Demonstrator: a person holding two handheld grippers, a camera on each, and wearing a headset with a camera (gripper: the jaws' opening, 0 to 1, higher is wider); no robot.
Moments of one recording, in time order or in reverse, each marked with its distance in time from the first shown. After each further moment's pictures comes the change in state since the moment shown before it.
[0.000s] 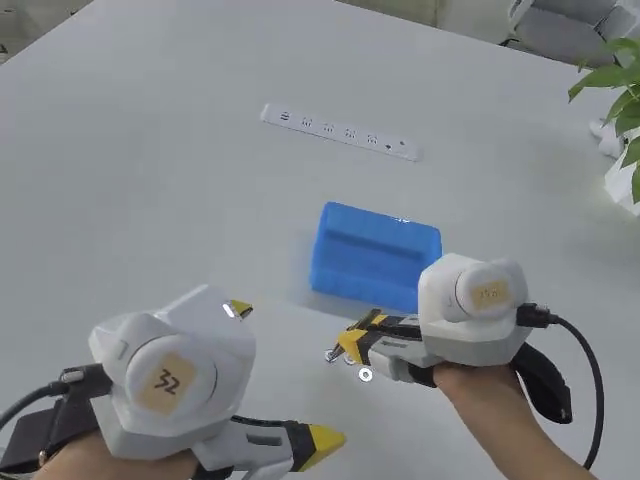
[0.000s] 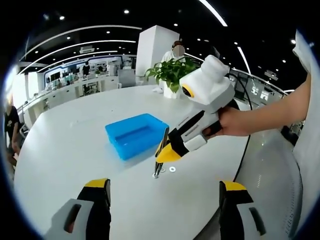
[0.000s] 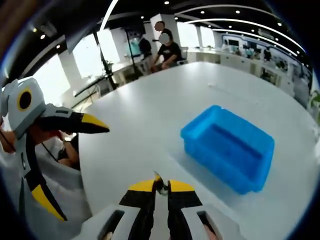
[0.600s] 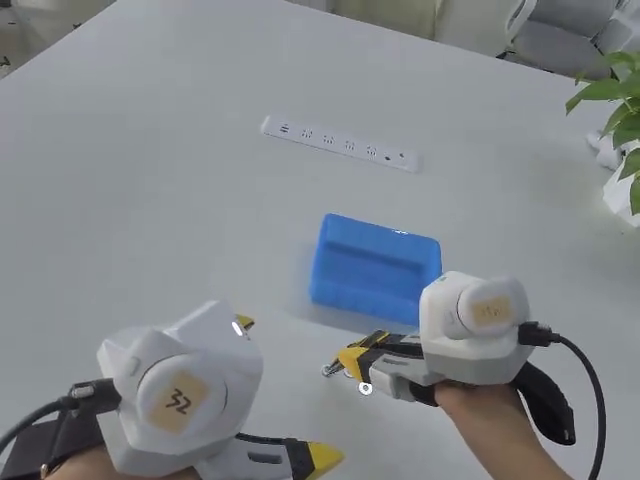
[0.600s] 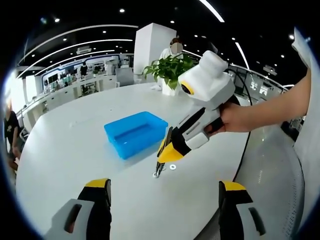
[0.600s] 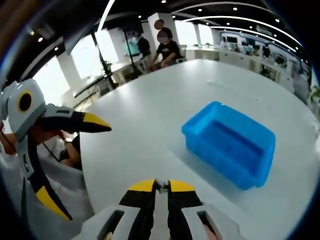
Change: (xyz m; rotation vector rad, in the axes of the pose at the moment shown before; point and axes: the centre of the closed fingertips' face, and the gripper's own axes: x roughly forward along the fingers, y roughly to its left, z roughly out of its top) left arm 0.003 -0.001 -0.004 0.031 0.026 0.000; right arm -0.003 0.004 -0.006 0.024 0.015 0.010
